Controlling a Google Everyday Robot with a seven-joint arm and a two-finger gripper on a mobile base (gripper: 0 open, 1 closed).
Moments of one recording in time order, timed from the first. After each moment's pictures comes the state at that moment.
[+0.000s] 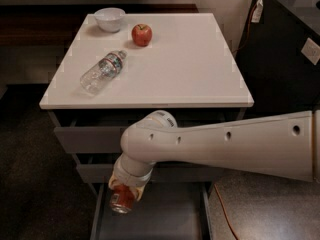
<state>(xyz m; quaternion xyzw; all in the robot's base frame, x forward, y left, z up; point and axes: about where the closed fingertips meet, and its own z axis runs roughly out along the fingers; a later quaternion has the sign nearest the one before) 0.425 0.090 0.623 -0.97 0.17 0.02 0.18</state>
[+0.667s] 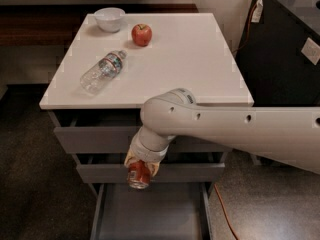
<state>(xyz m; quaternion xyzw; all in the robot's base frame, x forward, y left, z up) 0.481 0.048 0.651 -0.98 0.12 -0.01 0.18</state>
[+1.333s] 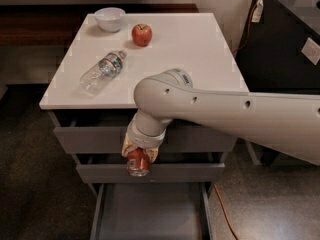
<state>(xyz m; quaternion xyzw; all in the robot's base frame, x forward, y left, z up) 0.499 0.048 0.690 -0.98 0.06 -0.03 0.16</state>
